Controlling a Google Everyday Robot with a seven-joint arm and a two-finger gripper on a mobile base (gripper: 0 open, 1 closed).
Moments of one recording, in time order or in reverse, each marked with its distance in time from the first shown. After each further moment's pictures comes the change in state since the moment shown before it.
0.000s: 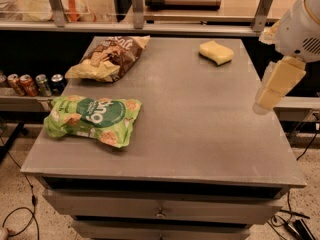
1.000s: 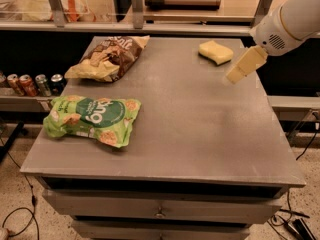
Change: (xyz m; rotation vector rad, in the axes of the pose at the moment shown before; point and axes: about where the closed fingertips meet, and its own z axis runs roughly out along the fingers) arm -0.020 -0.096 0.066 0.098 -0.232 0.237
